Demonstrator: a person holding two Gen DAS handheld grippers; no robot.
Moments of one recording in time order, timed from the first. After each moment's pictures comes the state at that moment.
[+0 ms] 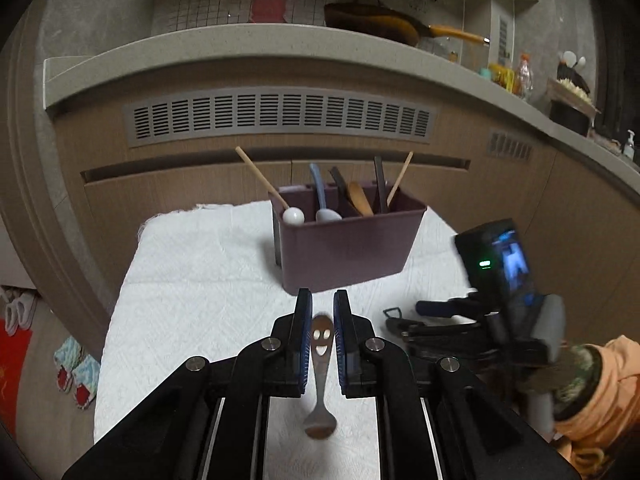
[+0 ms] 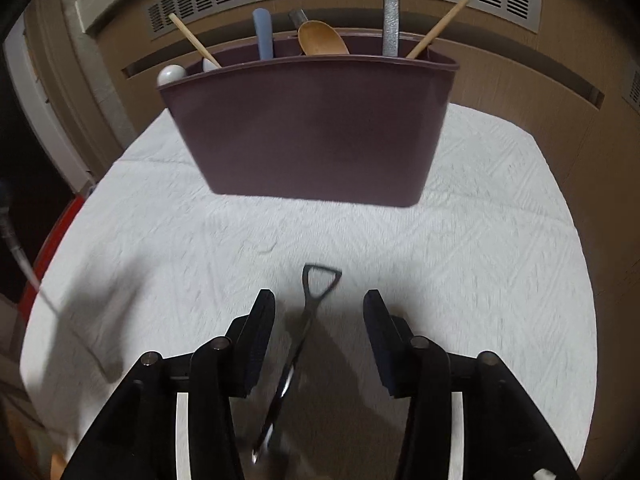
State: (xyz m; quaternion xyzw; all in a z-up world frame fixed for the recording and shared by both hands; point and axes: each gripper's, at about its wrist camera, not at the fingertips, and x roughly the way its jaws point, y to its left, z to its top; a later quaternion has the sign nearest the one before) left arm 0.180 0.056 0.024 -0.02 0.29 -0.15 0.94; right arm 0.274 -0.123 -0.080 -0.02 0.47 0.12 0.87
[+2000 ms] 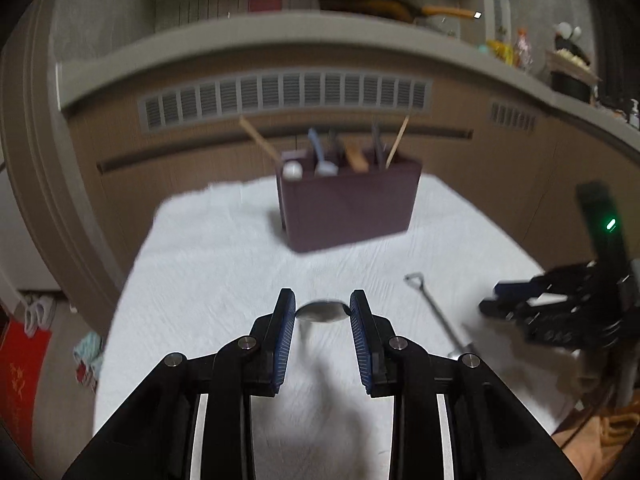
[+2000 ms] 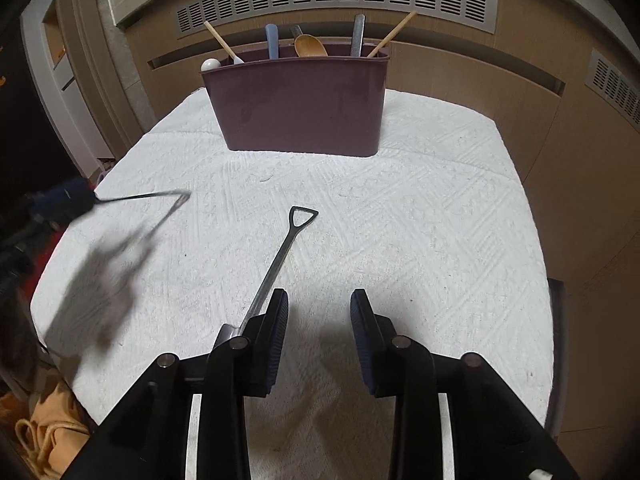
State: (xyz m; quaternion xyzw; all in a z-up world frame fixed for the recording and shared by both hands) left arm 0.134 0.039 -0.007 0.03 0.28 -0.12 0.95; right arm 0.183 -0.171 -0.058 -0.04 0.45 0.14 0.88
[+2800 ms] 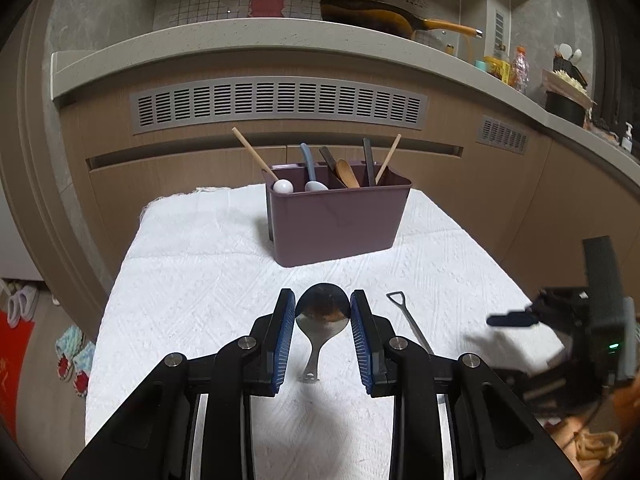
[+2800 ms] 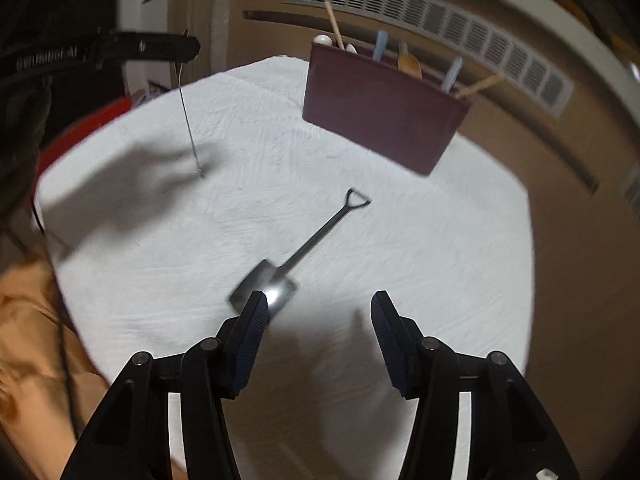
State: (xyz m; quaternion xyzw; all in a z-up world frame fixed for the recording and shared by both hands) left arm 0.145 0.049 0.001 -0.01 0.30 -0.14 0.94; right arm 0.142 -0.146 -0.061 -0.25 0.40 0.22 0.85
